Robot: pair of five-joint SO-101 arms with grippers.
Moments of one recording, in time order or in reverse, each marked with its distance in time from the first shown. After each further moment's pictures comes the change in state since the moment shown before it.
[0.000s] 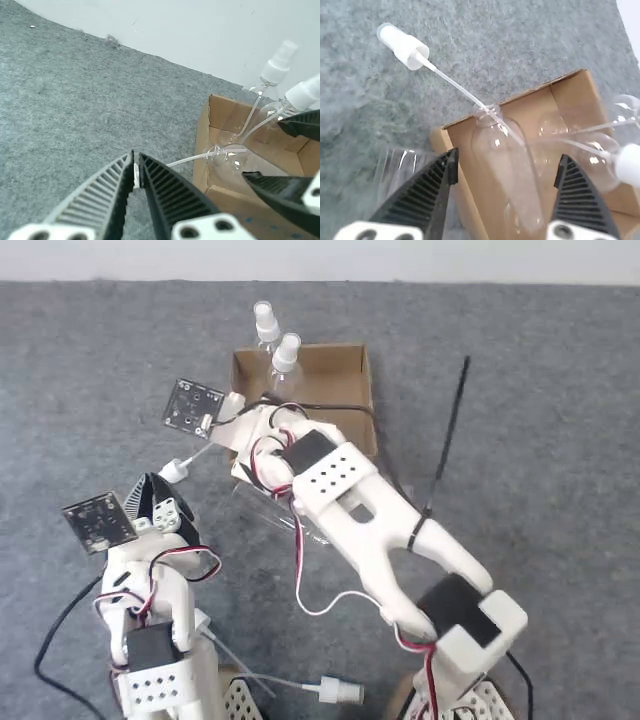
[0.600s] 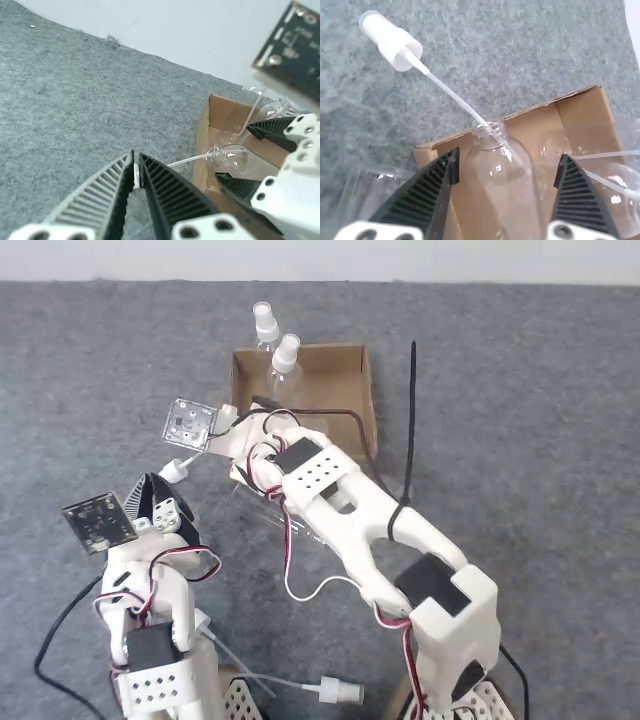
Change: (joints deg) left arm 0.0 0.0 0.0 0.0 0.0; right arm 0.2 9.7 -0.7 -11.0 5.4
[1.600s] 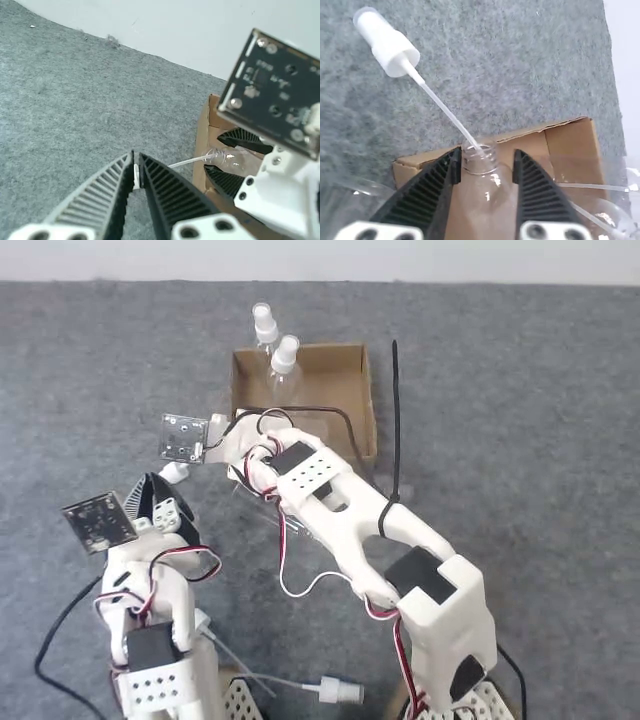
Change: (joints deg) left arm 0.0 0.0 0.0 0.0 0.0; right arm -0.2 4.6 -1.1 -6.4 9.1
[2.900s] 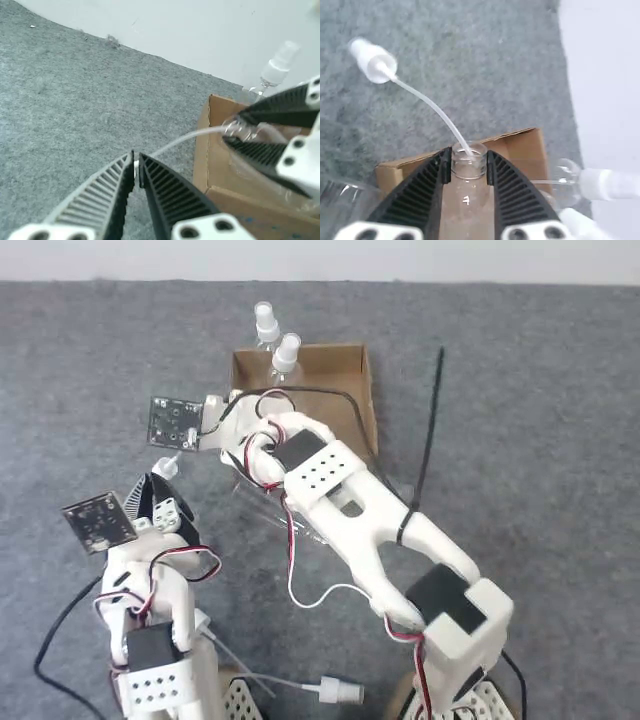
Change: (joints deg) left arm 0.0 0.0 0.0 0.0 0.0; right arm -0.3 -12.0 -1.1 5.5 0.2
